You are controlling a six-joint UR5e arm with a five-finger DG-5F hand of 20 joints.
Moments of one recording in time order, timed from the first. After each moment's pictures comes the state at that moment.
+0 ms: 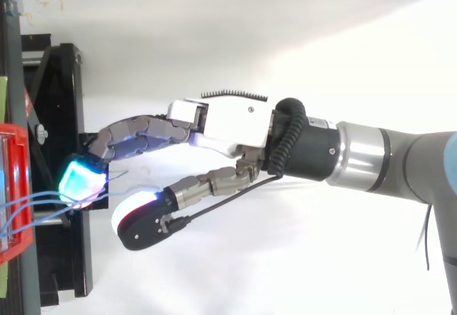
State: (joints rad) arm 0.18 -2.46 -1.21 -2.56 -1.20 -0.04
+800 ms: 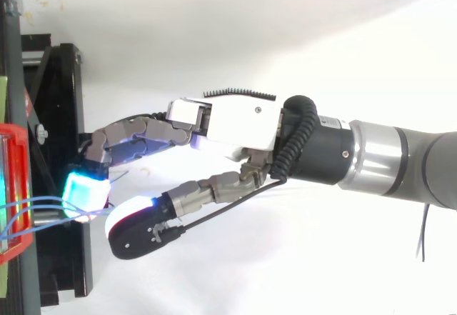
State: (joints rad) arm 0.18 -2.41 -1.21 -2.60 -1.21 -0.07
